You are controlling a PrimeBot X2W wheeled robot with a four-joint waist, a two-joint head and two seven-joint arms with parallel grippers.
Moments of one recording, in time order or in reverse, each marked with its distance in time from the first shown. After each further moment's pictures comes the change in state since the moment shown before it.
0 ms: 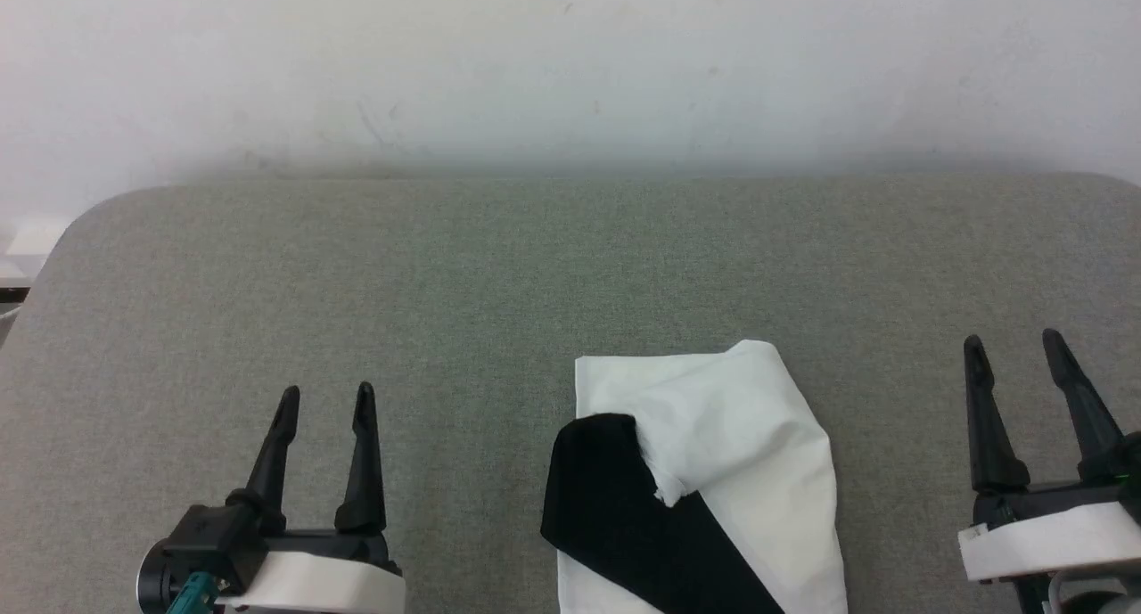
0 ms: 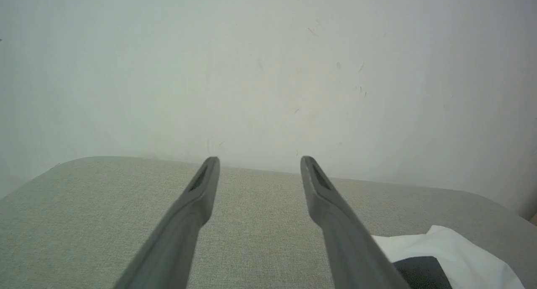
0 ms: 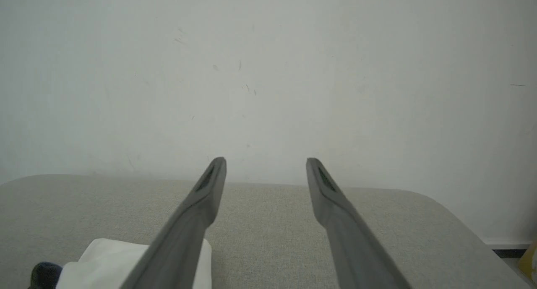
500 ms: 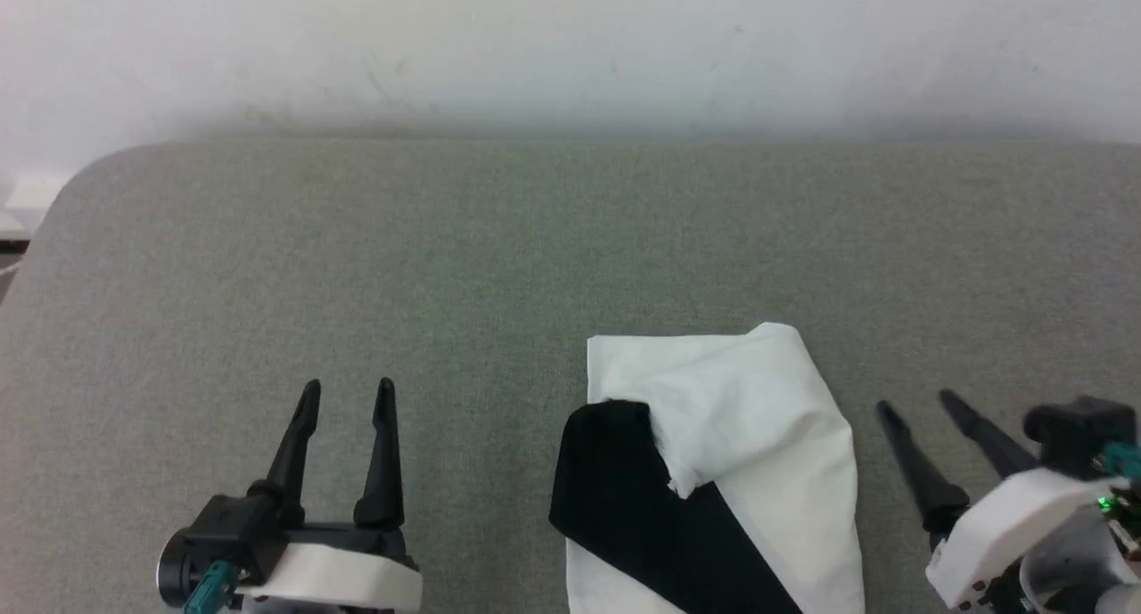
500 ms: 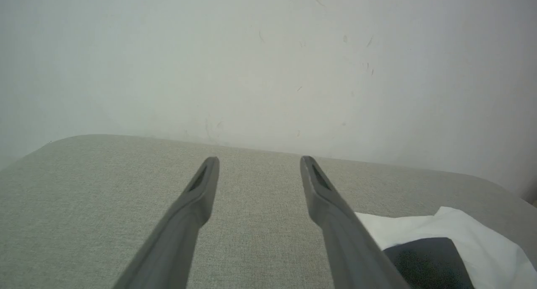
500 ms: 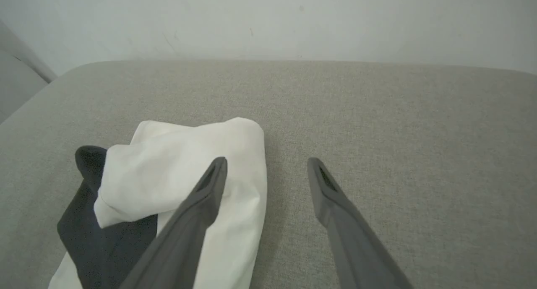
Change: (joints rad) left arm -0.012 0.000 -0.031 0.015 0.000 0.004 0.000; right arm 0.007 -0.093 0.118 -0.023 0.198 0.000 0.410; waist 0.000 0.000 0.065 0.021
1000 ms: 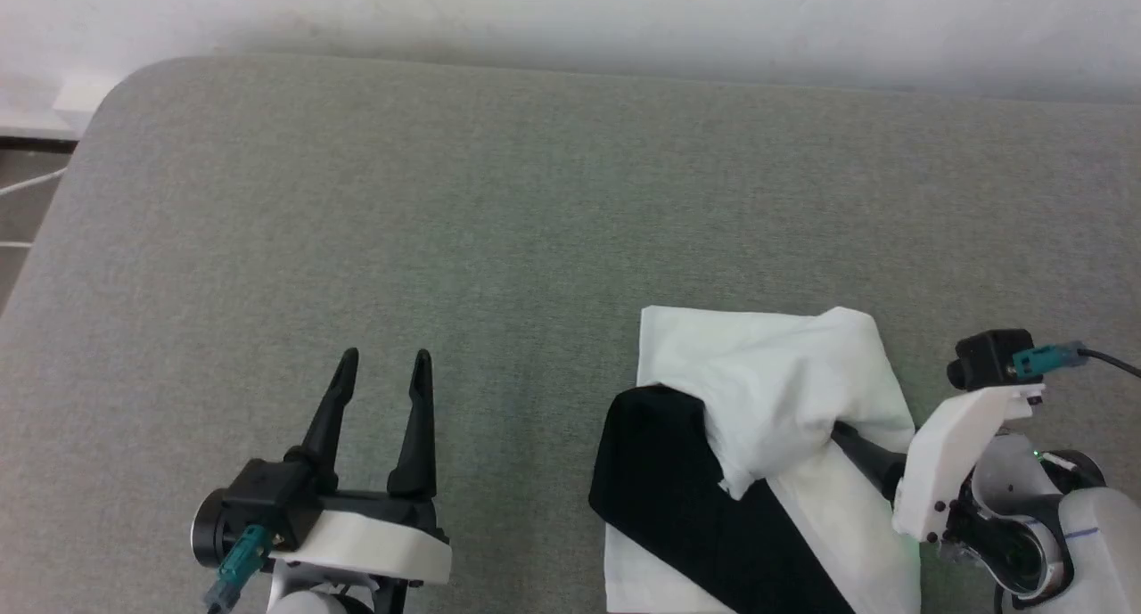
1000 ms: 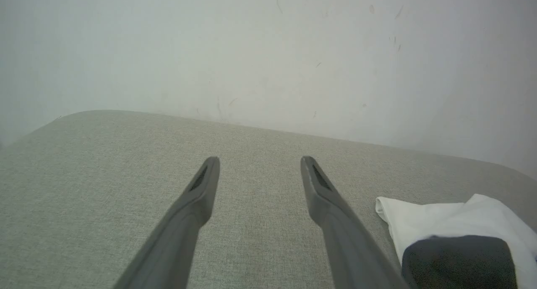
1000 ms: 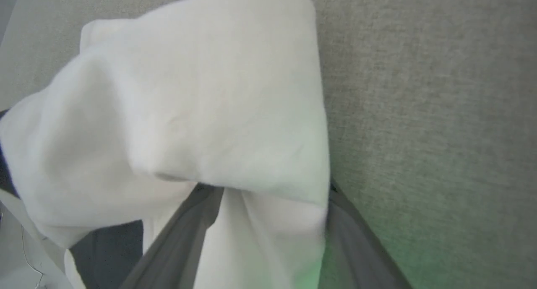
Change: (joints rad) left arm -0.080 0.000 -0.061 0.046 -0.004 0.004 0.000; right arm -0.238 0.005 0.041 0.304 0.197 0.000 0.430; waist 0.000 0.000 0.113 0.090
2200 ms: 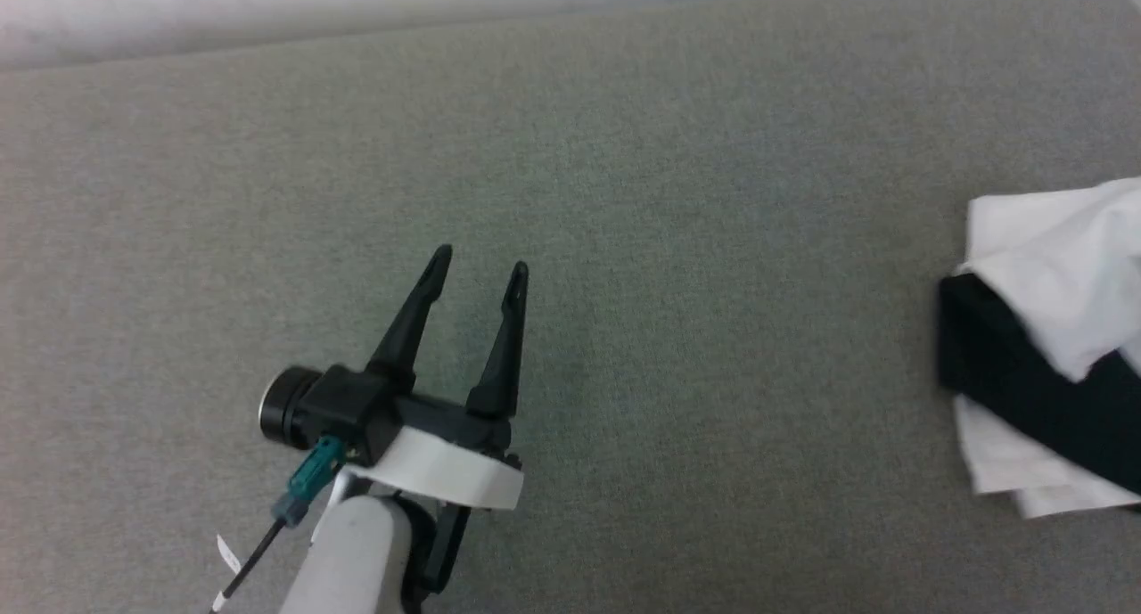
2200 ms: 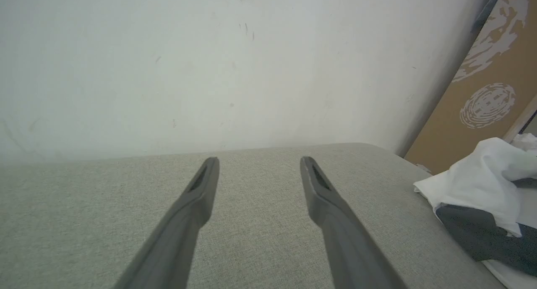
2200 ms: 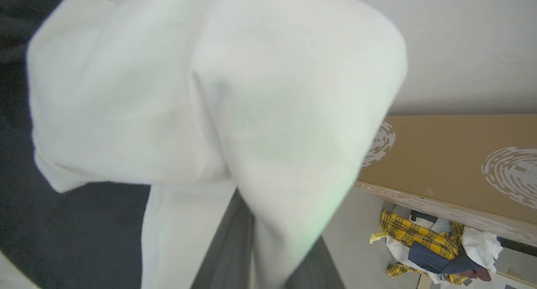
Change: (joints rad) left arm -0.183 -0.001 -0.138 0.016 0.021 -0.035 0.000; right arm -0.340 -0.788 0.491 0.061 -0.167 0.001 -0.240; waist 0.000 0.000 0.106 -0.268
